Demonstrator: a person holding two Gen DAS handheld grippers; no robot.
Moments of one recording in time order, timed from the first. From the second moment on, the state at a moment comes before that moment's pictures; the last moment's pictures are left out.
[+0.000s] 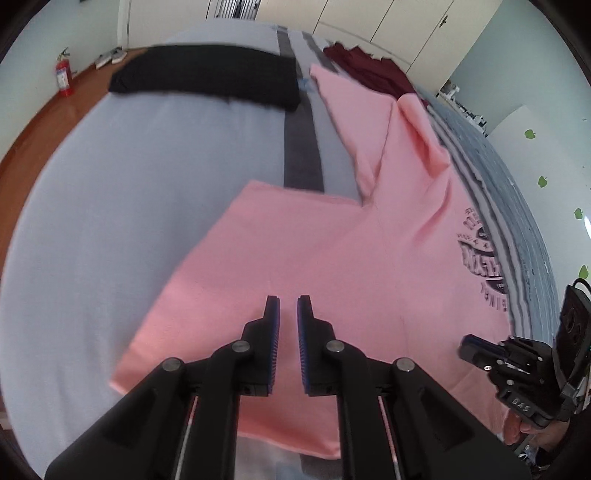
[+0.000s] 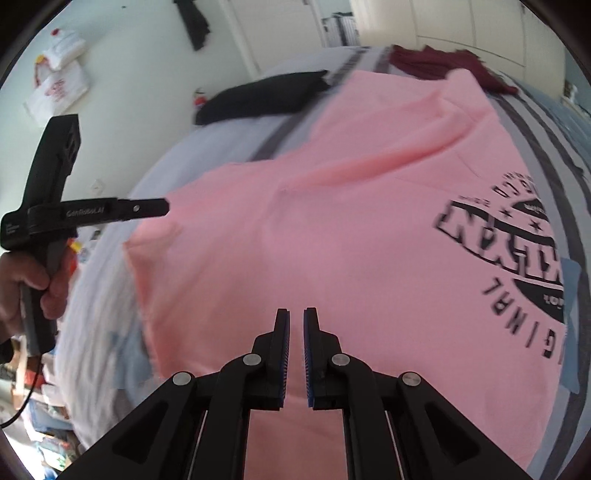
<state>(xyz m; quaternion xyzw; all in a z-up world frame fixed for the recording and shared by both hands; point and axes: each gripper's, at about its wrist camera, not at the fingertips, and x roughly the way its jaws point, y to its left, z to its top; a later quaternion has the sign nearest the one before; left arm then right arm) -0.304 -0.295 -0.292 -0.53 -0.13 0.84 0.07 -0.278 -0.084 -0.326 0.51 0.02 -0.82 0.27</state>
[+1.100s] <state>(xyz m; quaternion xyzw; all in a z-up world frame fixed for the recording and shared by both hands) -0.377 -0.296 -0.309 -0.54 -0.06 0.84 -0.01 -0.408 0.068 -0.353 0.50 -0.04 -0.85 0.16</state>
